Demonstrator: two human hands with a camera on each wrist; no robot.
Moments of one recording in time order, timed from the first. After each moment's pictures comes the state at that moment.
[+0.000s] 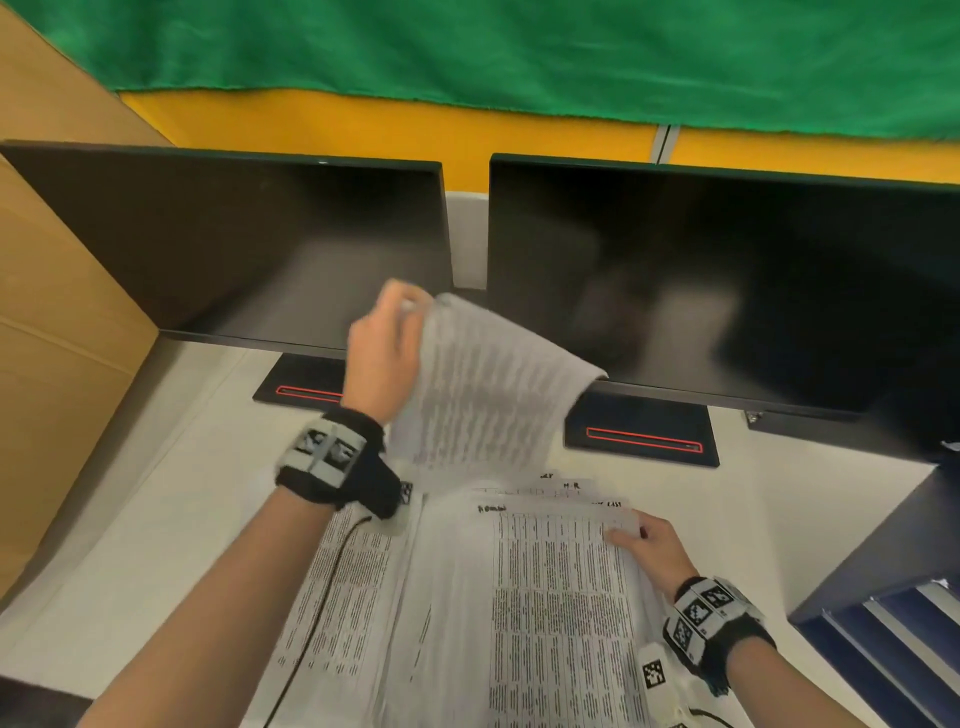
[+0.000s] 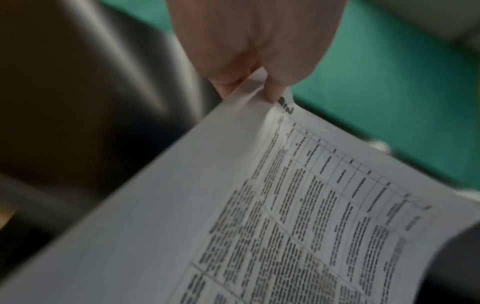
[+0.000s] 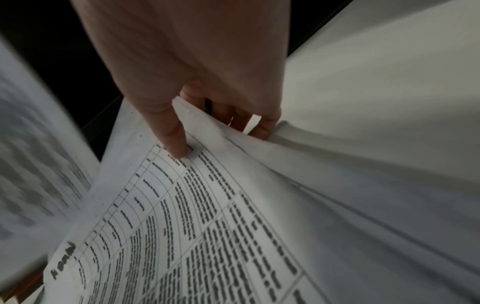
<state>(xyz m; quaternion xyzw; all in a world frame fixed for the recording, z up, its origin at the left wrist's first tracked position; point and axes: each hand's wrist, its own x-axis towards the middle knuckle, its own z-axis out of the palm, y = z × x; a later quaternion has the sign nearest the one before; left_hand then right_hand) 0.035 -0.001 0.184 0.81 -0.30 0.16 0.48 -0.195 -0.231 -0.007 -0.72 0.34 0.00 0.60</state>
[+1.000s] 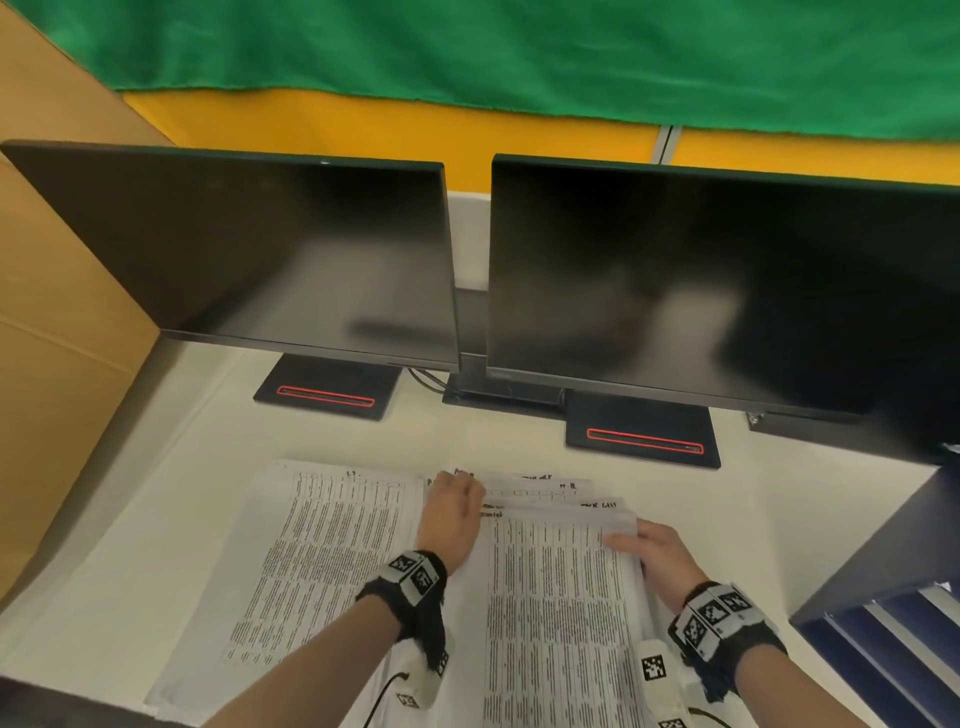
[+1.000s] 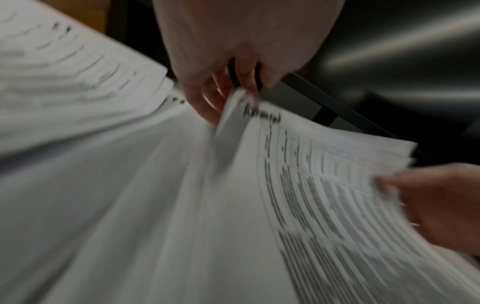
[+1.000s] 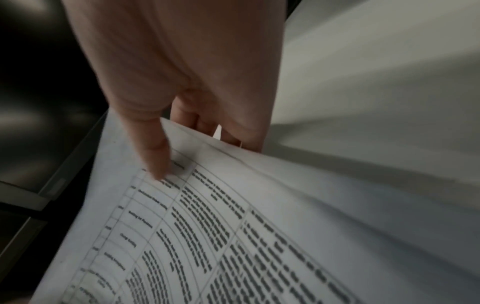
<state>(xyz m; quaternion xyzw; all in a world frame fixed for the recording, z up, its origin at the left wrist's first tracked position) -0.043 -0.011 -0.005 0.89 -0.22 -0.11 0.39 -0.200 -0.228 0.005 -0.59 0.35 0.02 0.73</state>
